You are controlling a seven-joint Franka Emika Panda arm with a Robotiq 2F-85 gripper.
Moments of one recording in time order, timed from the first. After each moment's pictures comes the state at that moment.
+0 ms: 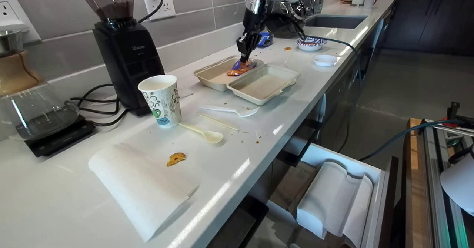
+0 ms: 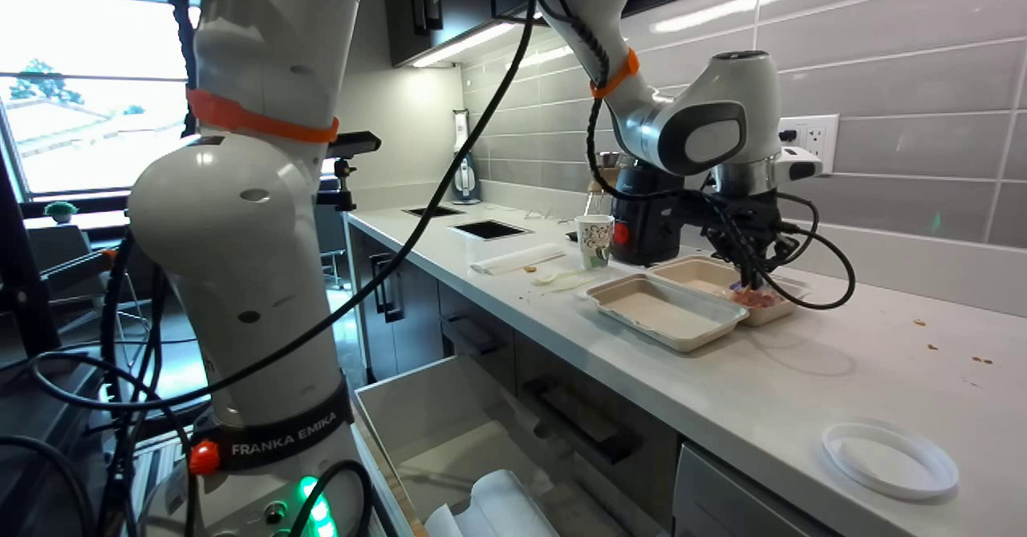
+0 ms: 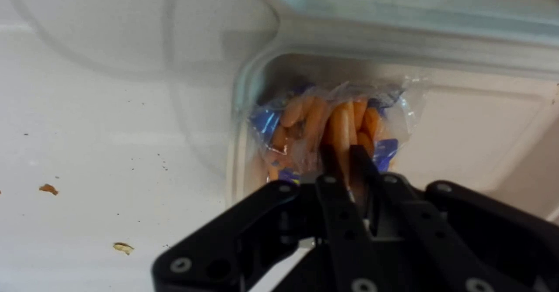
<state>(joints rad) -0.21 0.31 -0.01 -2.09 0.27 2.73 -0.48</state>
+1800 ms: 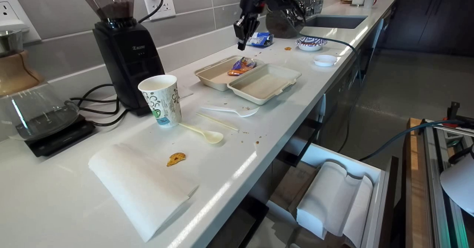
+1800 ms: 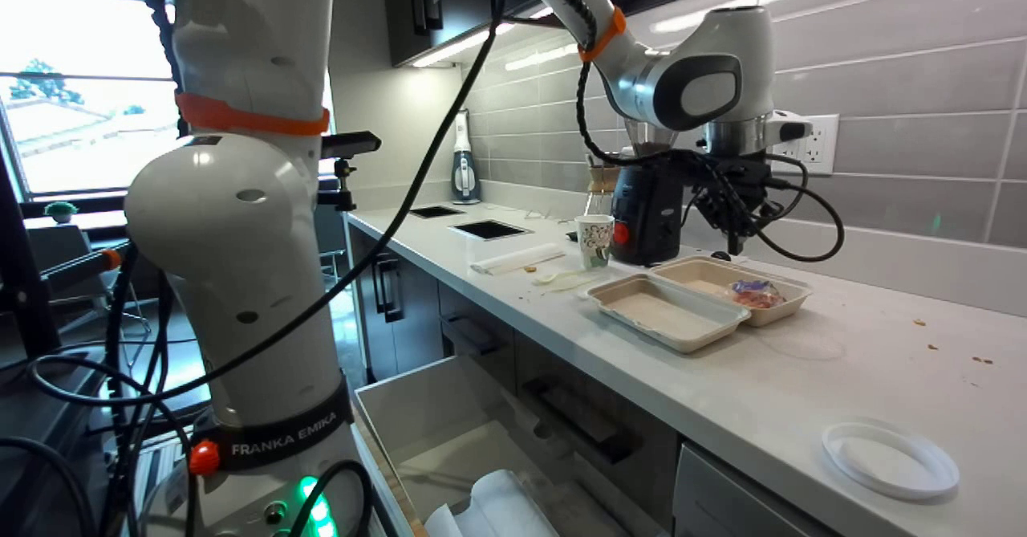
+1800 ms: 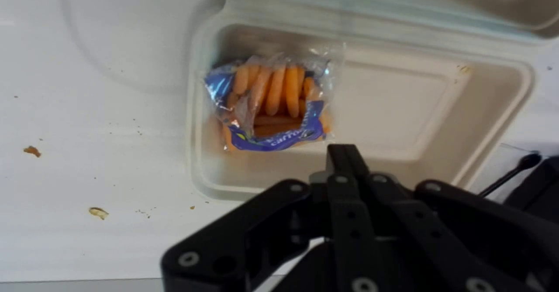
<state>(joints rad) -0.22 0.20 0.02 -2.09 0.26 2.57 -0.48</state>
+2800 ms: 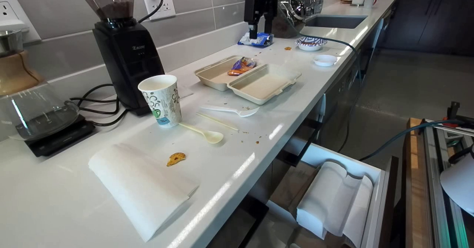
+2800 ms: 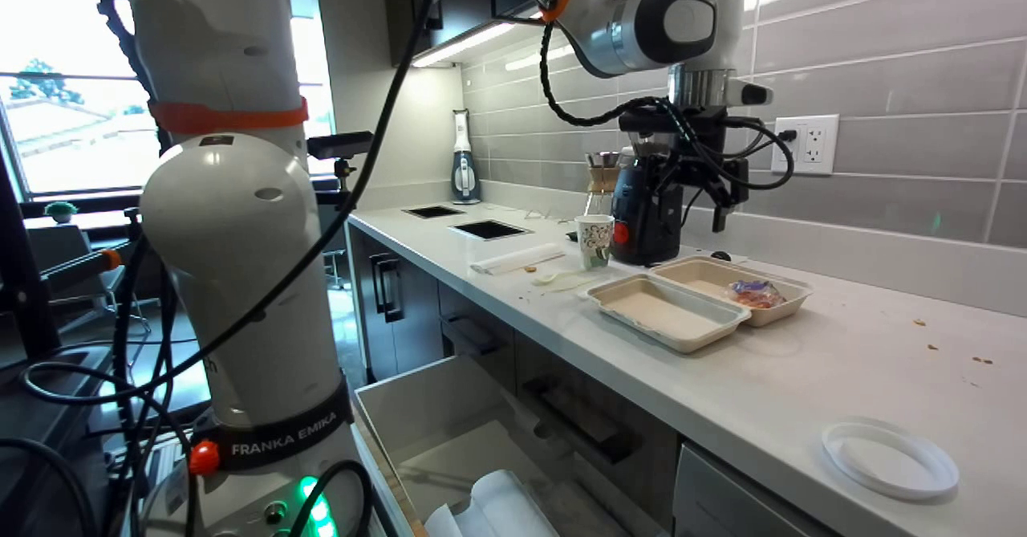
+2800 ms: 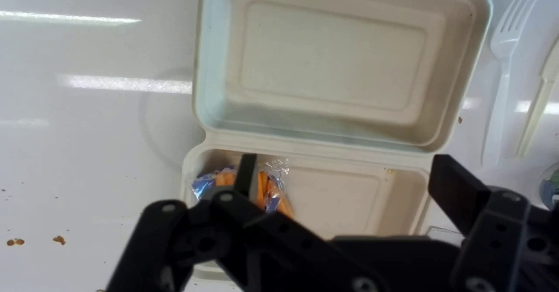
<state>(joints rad) -0.14 0.02 -0.04 -2.13 0.06 2.19 -0.27</state>
